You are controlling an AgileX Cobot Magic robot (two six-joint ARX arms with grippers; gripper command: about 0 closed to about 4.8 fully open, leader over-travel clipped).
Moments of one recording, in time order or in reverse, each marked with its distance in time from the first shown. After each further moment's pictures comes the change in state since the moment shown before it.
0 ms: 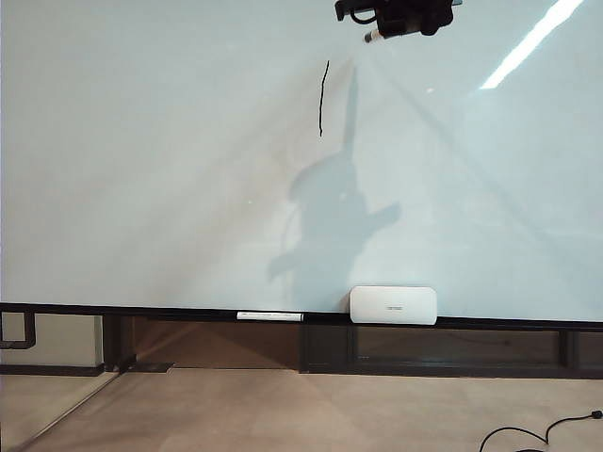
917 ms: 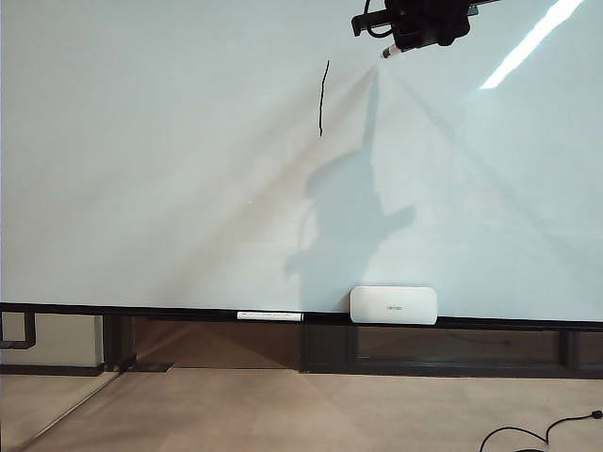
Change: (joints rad) left arm 0.000 0.000 0.000 0.001 0.023 0.000; right arm -0.037 -0.001 -0.013 -0.028 0.022 0.000
